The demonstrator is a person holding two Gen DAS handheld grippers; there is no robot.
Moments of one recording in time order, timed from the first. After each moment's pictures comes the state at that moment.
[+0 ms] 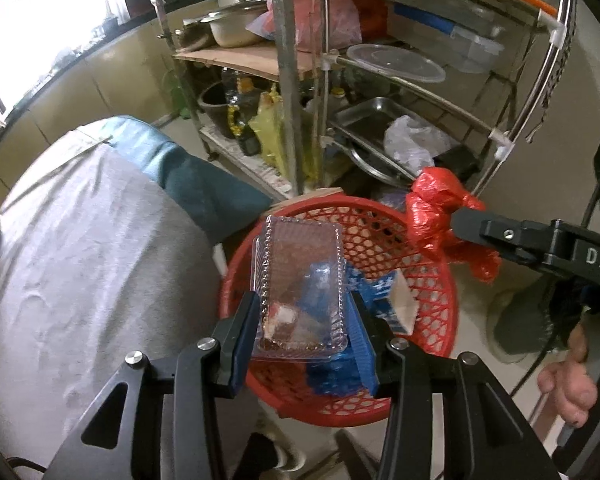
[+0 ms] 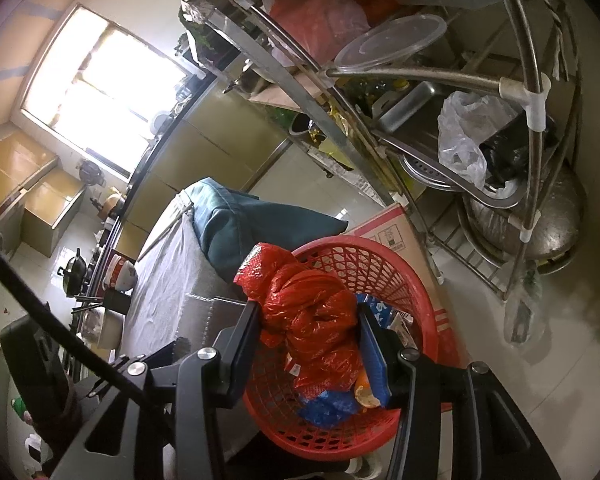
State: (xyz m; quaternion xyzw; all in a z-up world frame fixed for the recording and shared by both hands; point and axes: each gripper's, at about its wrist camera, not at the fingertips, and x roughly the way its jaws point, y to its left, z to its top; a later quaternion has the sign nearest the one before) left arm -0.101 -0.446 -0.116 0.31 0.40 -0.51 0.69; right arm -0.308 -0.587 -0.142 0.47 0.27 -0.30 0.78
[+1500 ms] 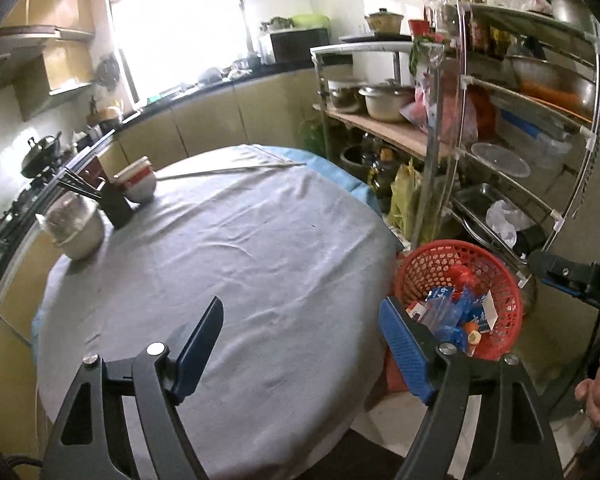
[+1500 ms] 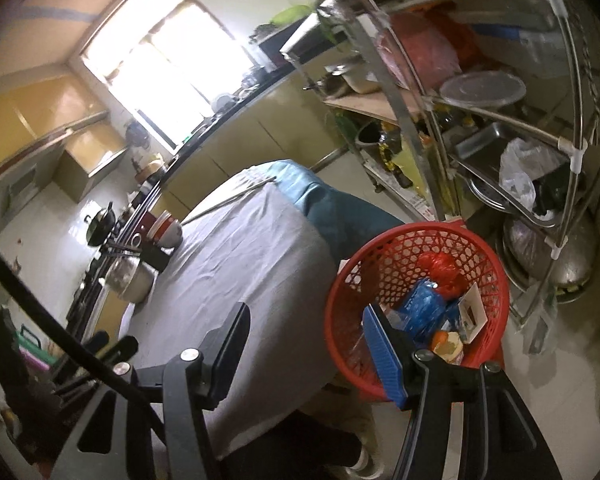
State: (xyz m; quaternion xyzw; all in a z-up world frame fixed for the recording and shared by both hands) left arm -0.066 -0.249 -0.022 0.22 0.30 -0.36 0.85; right arm -0.271 -0.455 -0.065 0.38 0.27 -0.25 0.85
